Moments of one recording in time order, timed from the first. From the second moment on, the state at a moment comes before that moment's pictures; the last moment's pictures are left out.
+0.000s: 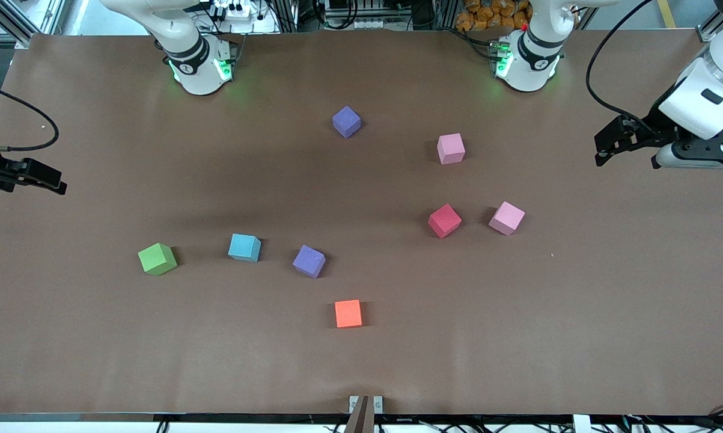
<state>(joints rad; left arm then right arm) -0.13 -0.01 -0.04 -1.57 0.00 1.64 -0.11 0.09 0.12 -0.17 -1.50 0.01 1.58 -0.02</state>
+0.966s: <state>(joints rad) -0.12 0.00 -0.04 -1.57 0.00 1.64 -0.11 0.09 0.12 -0.17 -1.50 0.01 1.58 -0.02</state>
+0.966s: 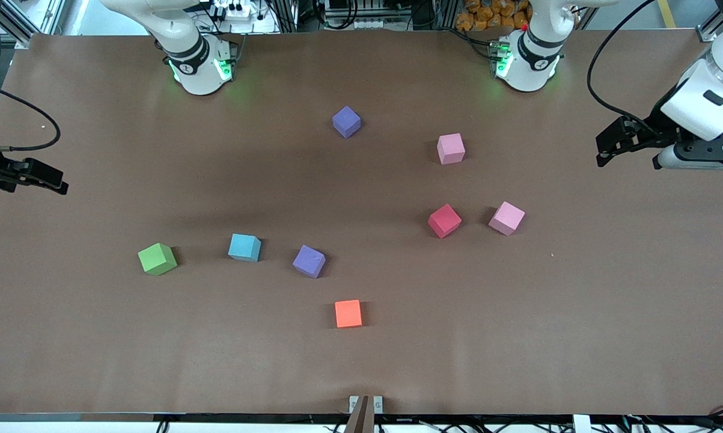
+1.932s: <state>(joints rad) -0.15 0.36 -0.05 -1.58 0.03 1.76 -0.11 0.09 0.27 -0.16 -1.51 0.09 1.65 -0.02</state>
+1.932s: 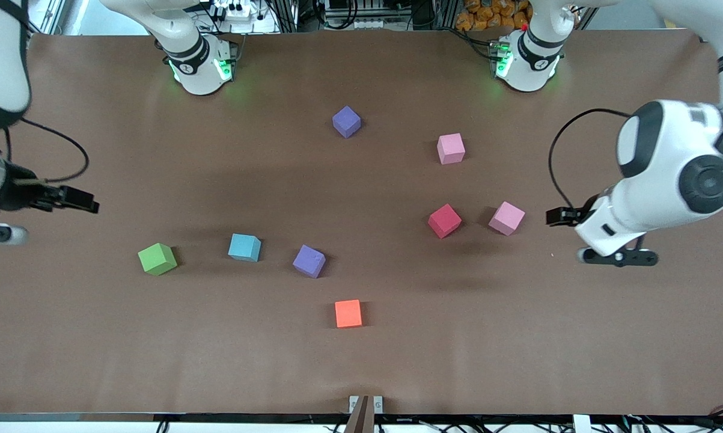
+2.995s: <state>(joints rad) -0.55 0.35 -0.10 -1.74 0.02 1.87 -0.61 0.05 0.65 -0.16 -1.53 0.10 1.93 -0.49</state>
